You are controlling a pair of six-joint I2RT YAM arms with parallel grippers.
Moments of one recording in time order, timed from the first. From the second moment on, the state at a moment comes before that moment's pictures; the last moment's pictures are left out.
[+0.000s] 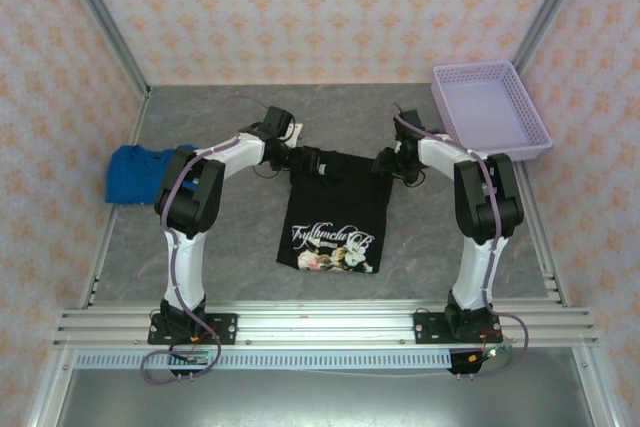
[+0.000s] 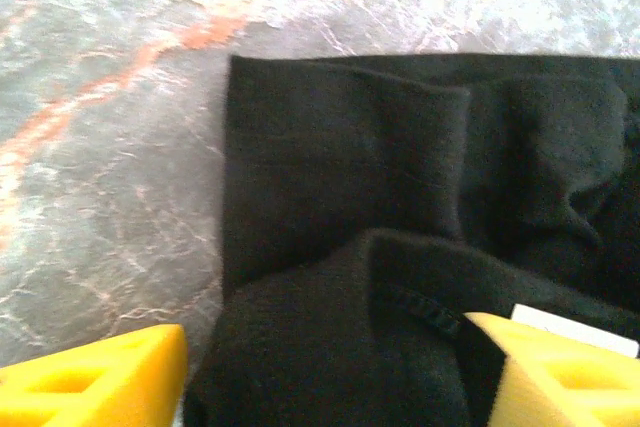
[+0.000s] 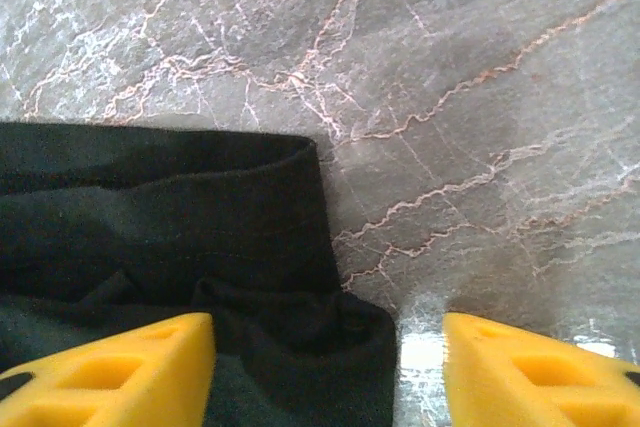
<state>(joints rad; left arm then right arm) -0.32 2.10 1.46 -0.43 0.32 -0.28 0.24 1.96 1.31 -0.57 -0.17 0.51</state>
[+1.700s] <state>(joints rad) -0.18 1.75 1.46 -0.28 0.46 -0.37 0.22 1.79 1.49 -0.28 -0.54 0.54</state>
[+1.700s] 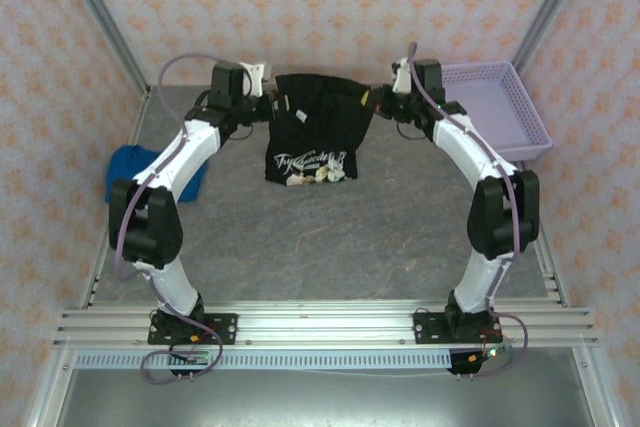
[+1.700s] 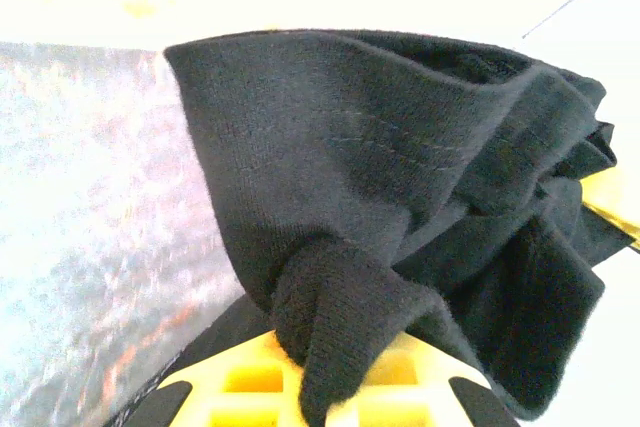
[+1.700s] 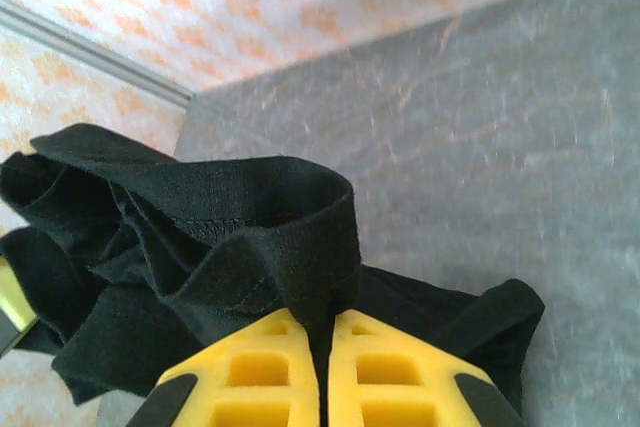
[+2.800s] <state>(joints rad) -0.36 1.53 0.84 0.21 0.32 -0.38 0.32 1.46 1.00 -0.10 -0.57 0.42</state>
